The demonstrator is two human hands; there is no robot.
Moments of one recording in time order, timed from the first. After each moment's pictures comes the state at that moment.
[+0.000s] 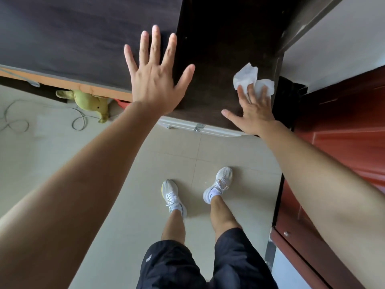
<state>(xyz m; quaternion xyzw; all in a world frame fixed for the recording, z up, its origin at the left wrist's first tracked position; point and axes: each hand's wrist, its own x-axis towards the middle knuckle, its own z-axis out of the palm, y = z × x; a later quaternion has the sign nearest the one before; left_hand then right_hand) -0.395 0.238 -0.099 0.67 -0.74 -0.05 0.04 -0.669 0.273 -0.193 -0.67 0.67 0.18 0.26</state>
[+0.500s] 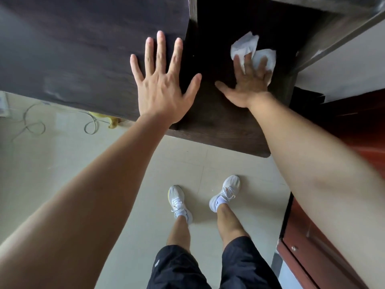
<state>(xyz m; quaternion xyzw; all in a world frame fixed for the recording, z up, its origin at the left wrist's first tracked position) -0.409 0.191 -0.109 0.70 -0.72 -0.02 0.04 -0.630 0.139 -0.198 -0.66 0.68 0.19 0.26</state>
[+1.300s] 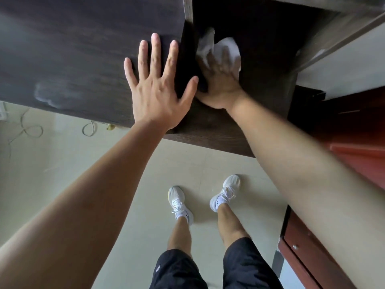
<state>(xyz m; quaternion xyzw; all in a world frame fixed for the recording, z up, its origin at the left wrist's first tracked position) -0.408 0.190 -0.110 0.69 -0.72 -0.01 0.05 -0.580 0.130 -0.204 -0.77 0.58 0.12 0.24</state>
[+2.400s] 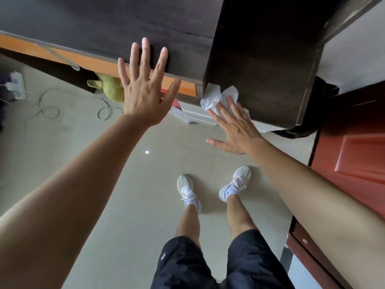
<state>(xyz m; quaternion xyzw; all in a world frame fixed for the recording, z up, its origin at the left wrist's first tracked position) -0.291 0.297 -0.112 0.67 -0.74 -0.04 0.05 -0.563 0.339 -0.216 -0.86 0.46 0.11 0.19</state>
